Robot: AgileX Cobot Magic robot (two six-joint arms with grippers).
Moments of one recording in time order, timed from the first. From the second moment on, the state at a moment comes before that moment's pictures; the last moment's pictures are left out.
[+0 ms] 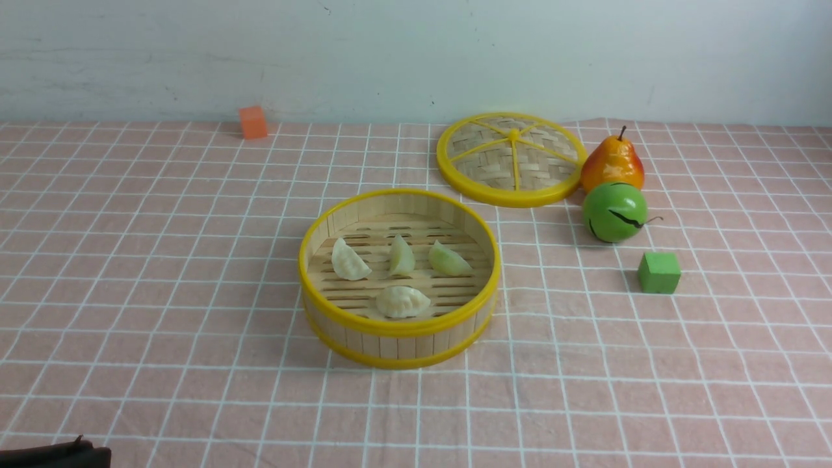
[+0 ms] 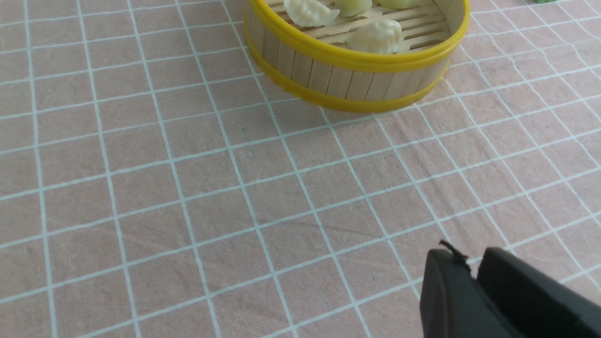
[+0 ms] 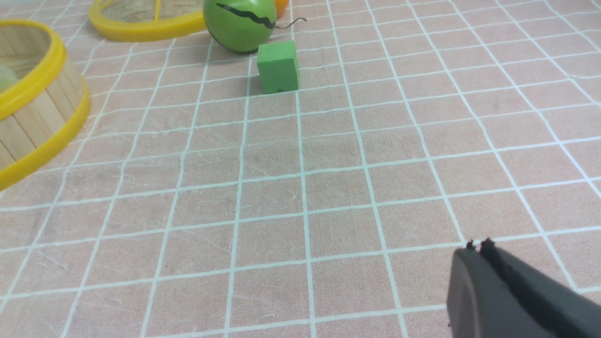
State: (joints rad) right arm -0.05 -0.01 0.01 0.00 0.39 0.18; left arm -0.53 0.42 -0.45 0.05 0.64 -0.23
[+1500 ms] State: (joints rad) right arm -0.05 -0.01 0.01 0.01 0.39 0.18; left arm 0.06 -0.01 0.03 -0.01 0.38 -0.23
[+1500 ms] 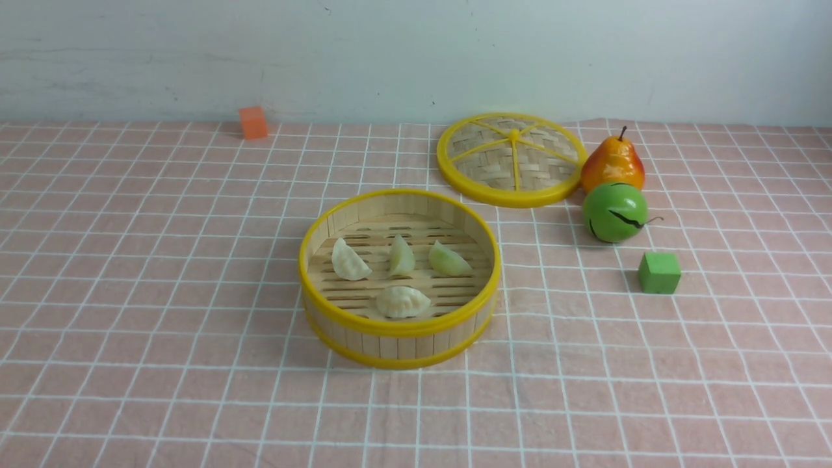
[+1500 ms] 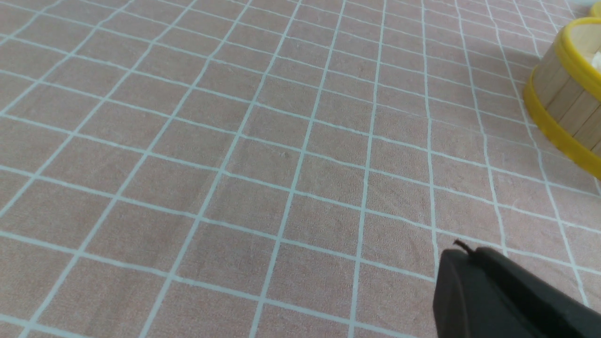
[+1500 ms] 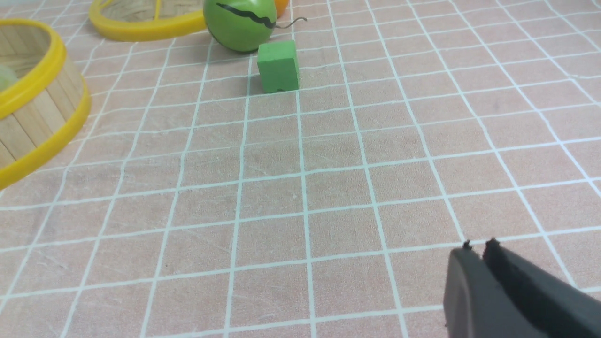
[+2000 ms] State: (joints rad) right arm -0.05 -0.01 0.01 0.01 0.39 0.18; left arm 0.06 -0.01 0.03 -0.01 0.39 -0.23
